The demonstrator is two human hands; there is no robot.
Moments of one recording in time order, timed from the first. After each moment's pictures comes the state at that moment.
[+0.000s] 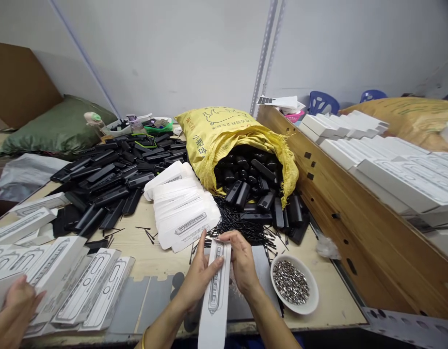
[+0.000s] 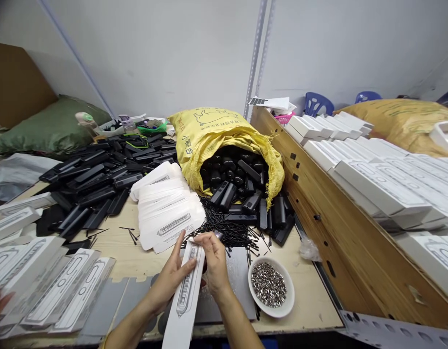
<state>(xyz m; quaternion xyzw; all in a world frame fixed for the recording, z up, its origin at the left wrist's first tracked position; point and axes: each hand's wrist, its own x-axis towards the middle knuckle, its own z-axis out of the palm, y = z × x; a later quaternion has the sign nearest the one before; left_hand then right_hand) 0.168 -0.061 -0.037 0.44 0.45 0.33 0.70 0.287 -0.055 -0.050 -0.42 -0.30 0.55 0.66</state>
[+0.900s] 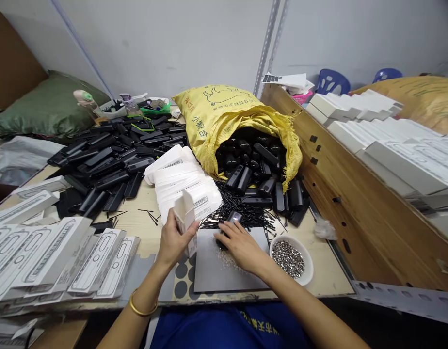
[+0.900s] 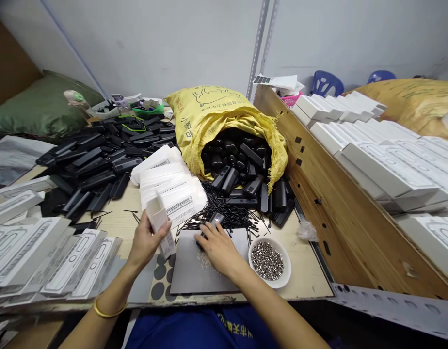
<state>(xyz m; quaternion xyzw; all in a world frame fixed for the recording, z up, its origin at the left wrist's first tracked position) 0.125 -0.032 -0.021 0.61 0.57 0.42 0.36 0.316 -0.066 -0.074 -0.47 -0.81 0.24 0.27</state>
